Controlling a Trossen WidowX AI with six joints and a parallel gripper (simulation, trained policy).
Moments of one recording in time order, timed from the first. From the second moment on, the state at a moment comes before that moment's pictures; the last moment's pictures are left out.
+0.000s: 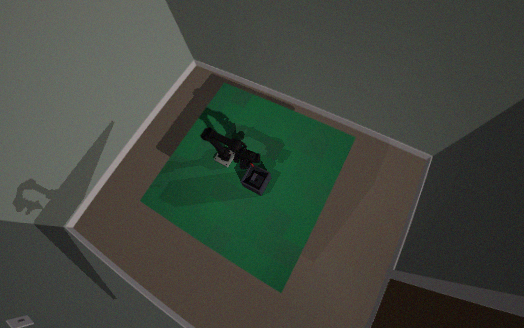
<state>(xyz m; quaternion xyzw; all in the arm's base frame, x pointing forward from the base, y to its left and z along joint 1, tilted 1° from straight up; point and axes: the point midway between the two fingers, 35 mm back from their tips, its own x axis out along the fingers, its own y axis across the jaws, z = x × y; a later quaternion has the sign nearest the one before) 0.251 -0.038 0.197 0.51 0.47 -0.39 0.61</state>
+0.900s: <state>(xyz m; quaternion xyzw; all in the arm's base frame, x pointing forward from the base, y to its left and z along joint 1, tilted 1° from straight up) 0.277 -0.101 0.158 0.51 0.48 -0.41 0.58</state>
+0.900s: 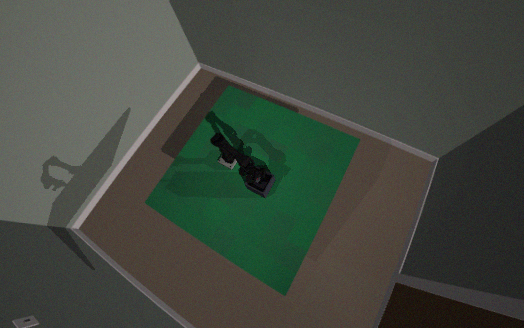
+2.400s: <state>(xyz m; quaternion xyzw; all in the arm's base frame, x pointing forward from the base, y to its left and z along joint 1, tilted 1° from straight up) 0.308 -0.118 0.095 0.50 0.54 -0.36 0.58</state>
